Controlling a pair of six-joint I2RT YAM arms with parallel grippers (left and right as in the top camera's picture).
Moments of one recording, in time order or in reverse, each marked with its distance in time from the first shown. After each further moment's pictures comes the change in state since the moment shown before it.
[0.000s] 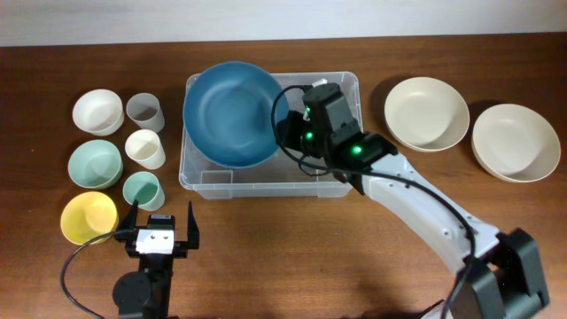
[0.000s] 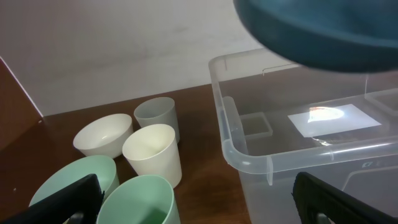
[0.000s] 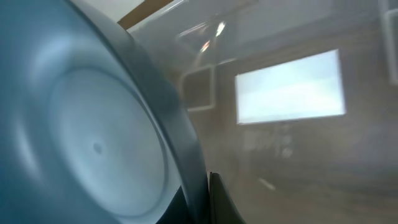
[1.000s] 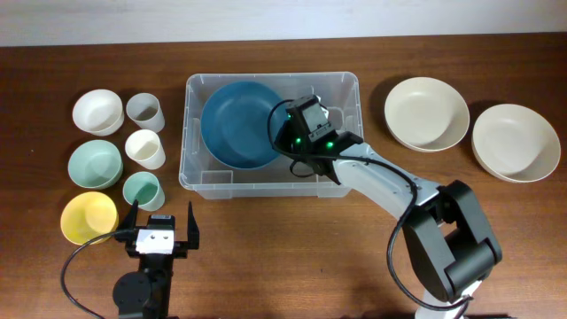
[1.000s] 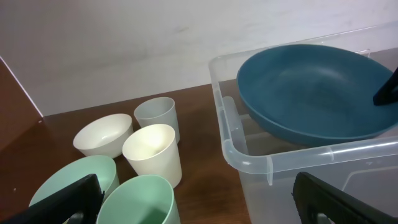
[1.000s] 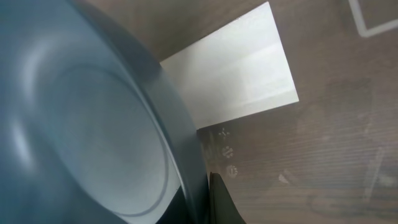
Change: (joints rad) left arm 0.000 0.000 0.000 0.000 0.000 0.000; right arm 0.001 0.241 0.002 0.060 0.062 0.124
